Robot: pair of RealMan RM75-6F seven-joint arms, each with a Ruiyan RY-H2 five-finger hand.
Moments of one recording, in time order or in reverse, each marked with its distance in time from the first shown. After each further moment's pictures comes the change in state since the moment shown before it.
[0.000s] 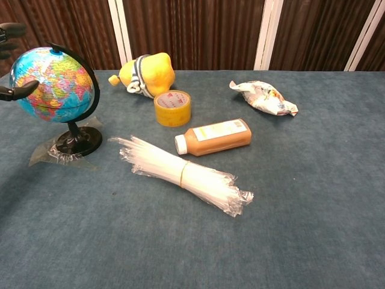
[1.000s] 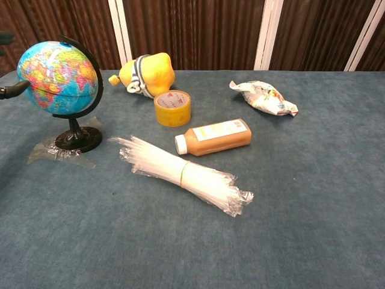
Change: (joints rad) left arm -0.020 0.000 -0.038 0.073 -0.112 -0.068 -0.025; right arm -0.008 0.006 -0.001 0.004 -0.003 0.011 0.007
